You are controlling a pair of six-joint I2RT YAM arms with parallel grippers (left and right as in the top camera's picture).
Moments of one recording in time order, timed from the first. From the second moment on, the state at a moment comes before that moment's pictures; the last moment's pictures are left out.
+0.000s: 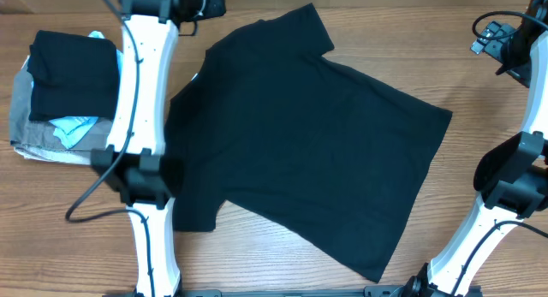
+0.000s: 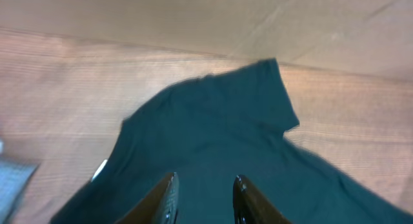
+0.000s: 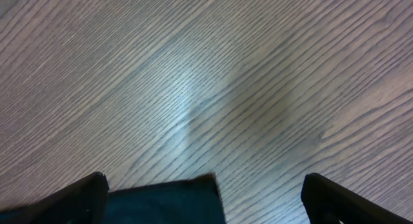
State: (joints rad) left arm -0.14 2.28 2.65 -1.23 0.15 -0.31; right arm -0.36 2.24 2.30 -1.25 0.07 0.32
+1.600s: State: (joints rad) left arm -0.14 2.21 2.62 -1.68 0.10 -0.30; right arm -0.36 2.24 2.30 -1.56 -0.23 0.33
